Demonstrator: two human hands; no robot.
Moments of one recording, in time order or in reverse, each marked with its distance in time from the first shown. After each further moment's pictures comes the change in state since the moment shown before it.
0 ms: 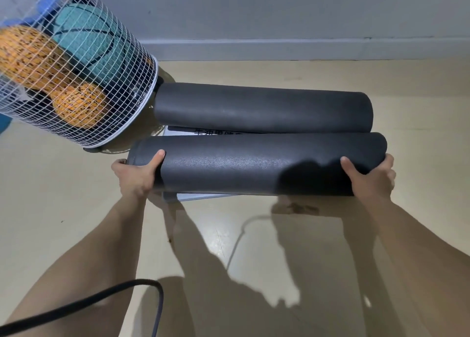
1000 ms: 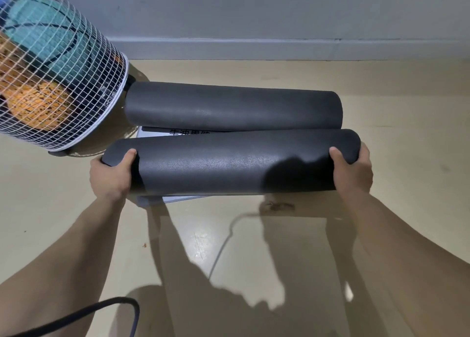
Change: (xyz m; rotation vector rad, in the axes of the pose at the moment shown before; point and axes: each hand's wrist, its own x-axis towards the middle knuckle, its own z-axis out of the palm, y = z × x) left_hand -0.020 0.010 0.011 0.035 0.052 0.079; right_hand 0.004 -0.007 -0.019 0.182 0.032 -0.051
